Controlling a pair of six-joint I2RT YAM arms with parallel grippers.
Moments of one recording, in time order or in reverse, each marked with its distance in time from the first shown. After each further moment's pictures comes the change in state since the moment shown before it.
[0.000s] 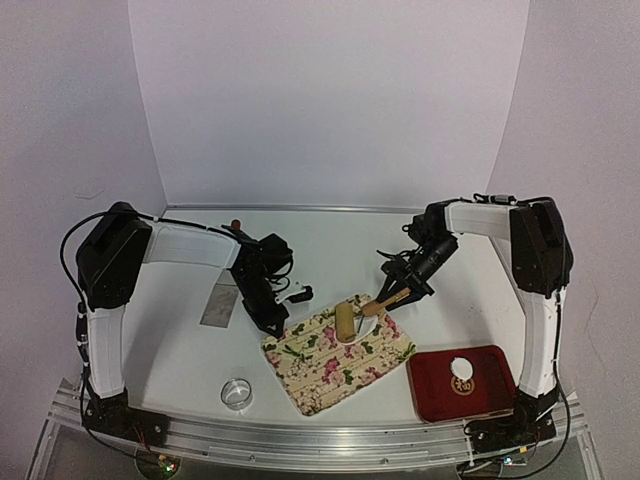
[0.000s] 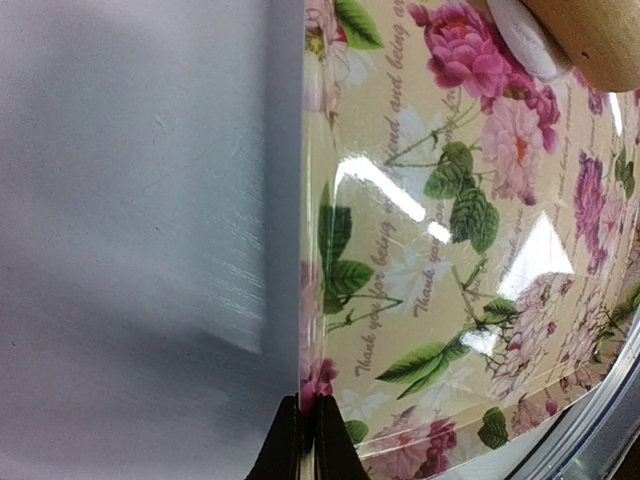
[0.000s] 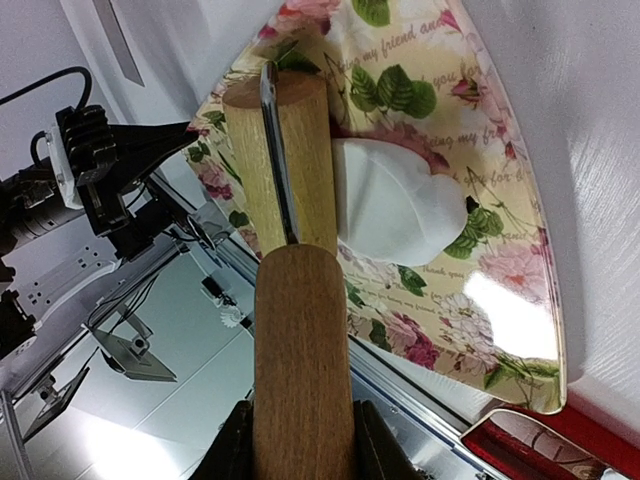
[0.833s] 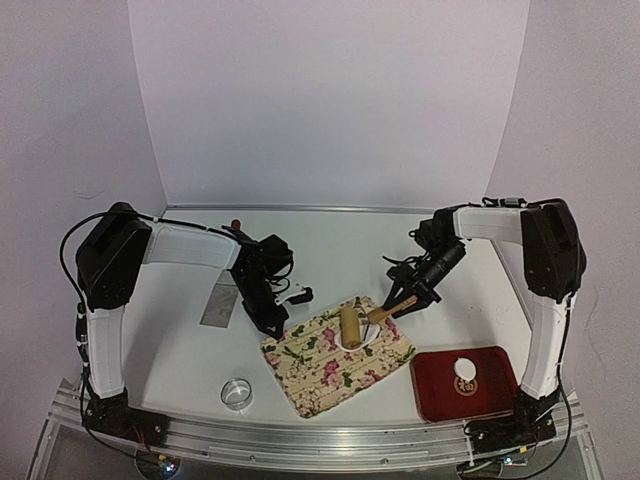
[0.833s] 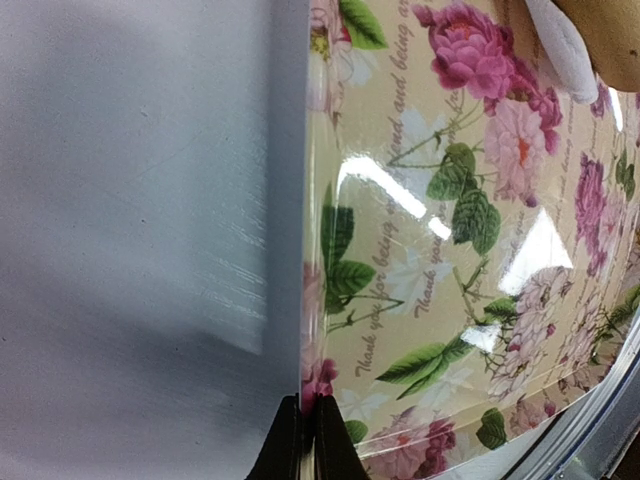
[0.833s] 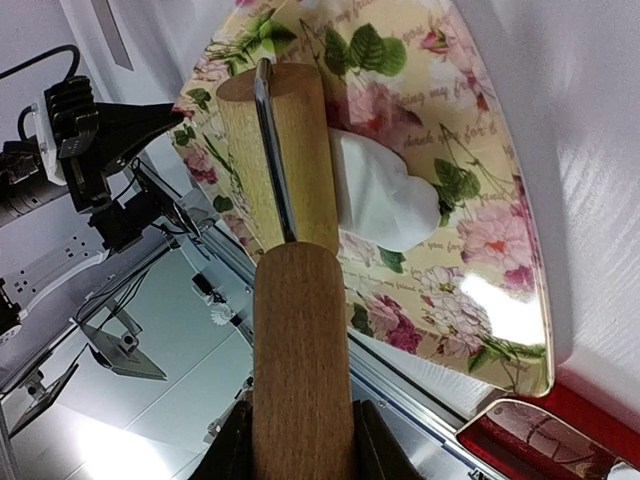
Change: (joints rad) left arm -0.005 -0.002 -0.005 -0.005 -0.001 -0.002; right arm -0.015 -0.098 -0.145 0.051 0.014 -0.014
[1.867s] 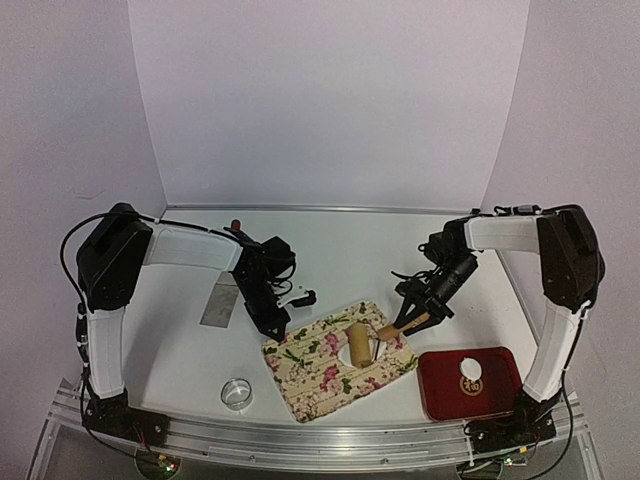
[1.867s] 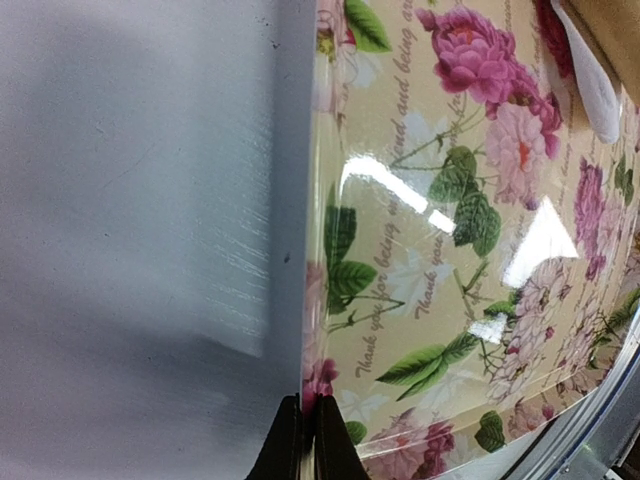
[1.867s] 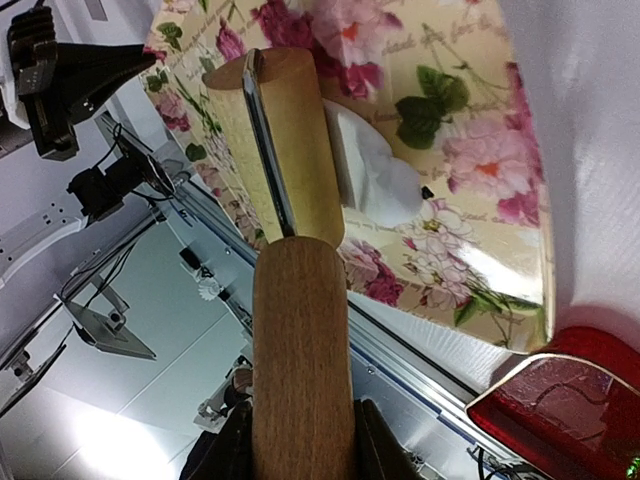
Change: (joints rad) left arm -0.012 0.000 0.000 0.000 0.006 0.031; right arm 0.020 -0.131 -0.194 -0.006 -0.006 -0.046
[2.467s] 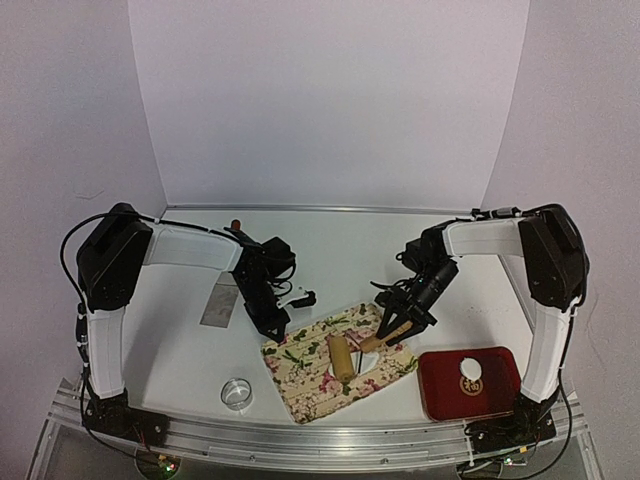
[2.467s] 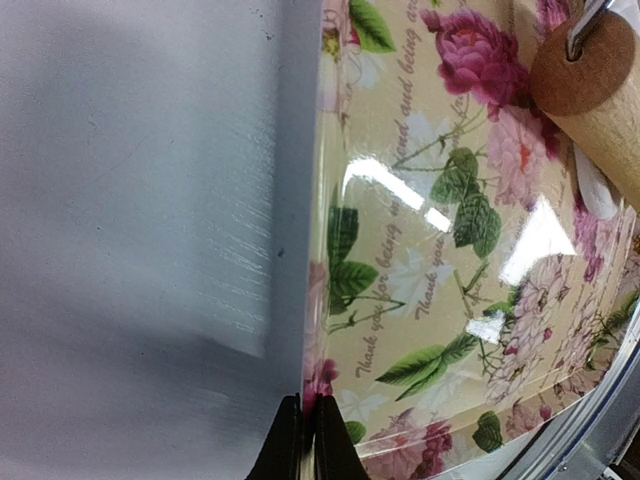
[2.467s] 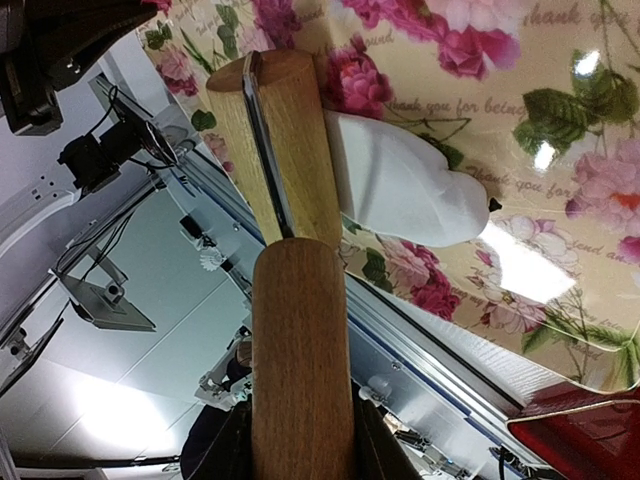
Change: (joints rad) left arm -0.002 0.000 0.000 -0.008 0.003 -0.003; right arm 0.118 0.070 0.041 0.009 -0.060 0.035
